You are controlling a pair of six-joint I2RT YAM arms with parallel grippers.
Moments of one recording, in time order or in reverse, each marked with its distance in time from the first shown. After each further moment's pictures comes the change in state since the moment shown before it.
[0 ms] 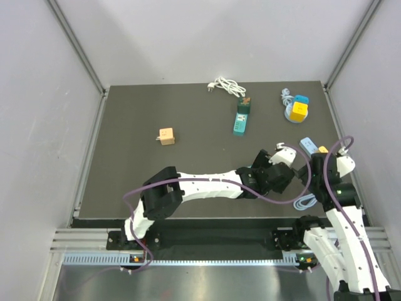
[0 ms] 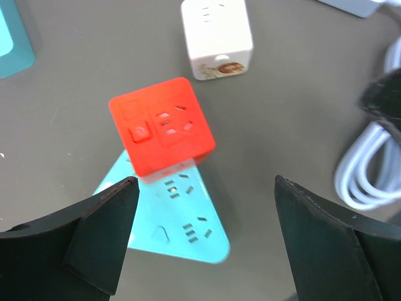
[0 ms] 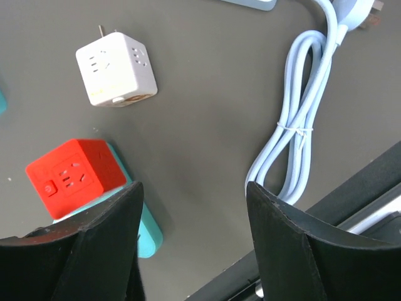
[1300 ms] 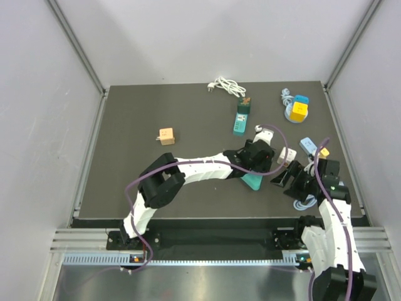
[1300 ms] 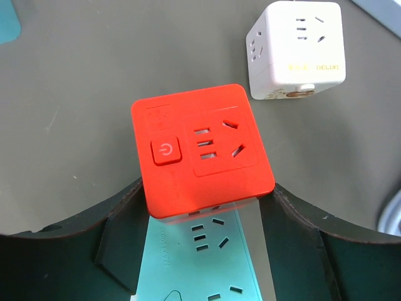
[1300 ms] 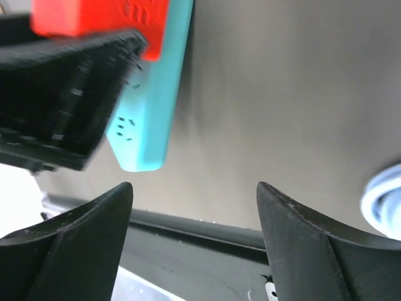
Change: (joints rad) left arm 0.215 0.031 -0.087 0.120 0.272 -0.093; right arm -0.324 0.087 -0.205 0.212 -0.902 -0.410
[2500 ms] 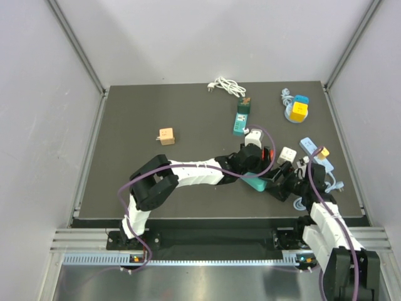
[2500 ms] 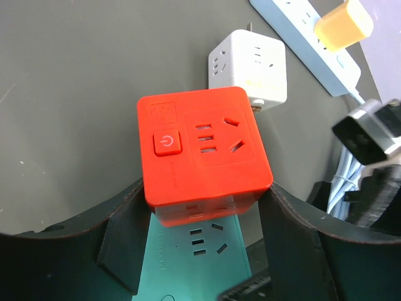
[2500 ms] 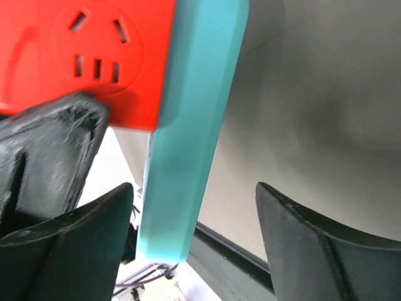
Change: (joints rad) left arm 0.000 -0.109 -0.225 0.279 0.056 -0.234; right arm 0.107 0.095 -0.306 0.608 -0.203 0.473
